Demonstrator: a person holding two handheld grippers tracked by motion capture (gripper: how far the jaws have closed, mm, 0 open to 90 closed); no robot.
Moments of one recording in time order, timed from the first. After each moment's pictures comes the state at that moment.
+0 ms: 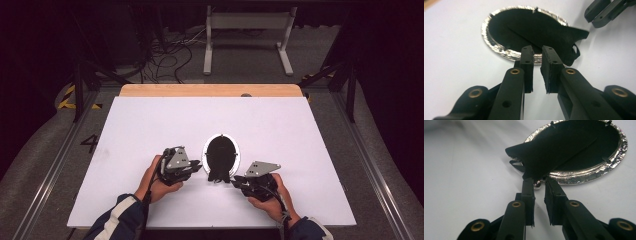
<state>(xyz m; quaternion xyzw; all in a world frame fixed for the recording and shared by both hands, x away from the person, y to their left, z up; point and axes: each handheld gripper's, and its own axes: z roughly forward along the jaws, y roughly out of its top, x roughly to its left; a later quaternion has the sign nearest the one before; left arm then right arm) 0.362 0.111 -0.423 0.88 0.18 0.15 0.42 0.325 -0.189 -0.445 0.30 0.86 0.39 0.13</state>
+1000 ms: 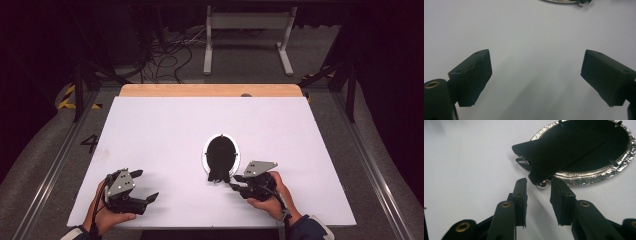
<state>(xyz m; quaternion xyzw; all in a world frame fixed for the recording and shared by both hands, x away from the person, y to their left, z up) 0.301 0.227 -0.452 0.85 0.28 0.17 0.41 0.327 -0.183 -0.442 0.28 0.88 0.37 0.12</state>
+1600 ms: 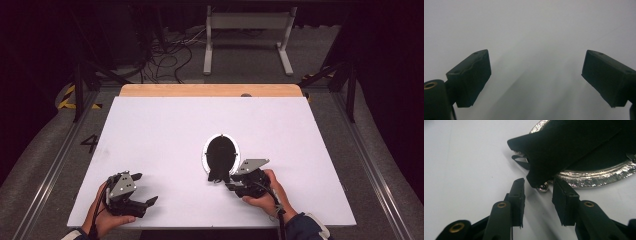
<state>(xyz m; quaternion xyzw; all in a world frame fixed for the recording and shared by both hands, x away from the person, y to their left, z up) 0.301 0.228 -0.460 0.86 0.28 0.16 0.40 0.340 -0.173 -0.452 0.28 0.89 0.35 0.09</state>
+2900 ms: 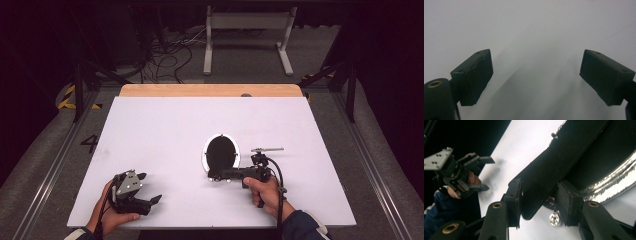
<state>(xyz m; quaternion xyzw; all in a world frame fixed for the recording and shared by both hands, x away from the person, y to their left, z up) 0.309 0.214 -0.463 0.86 0.29 0.16 0.38 0.382 -0.196 -0.472 0.47 0.70 0.51 -0.17</state>
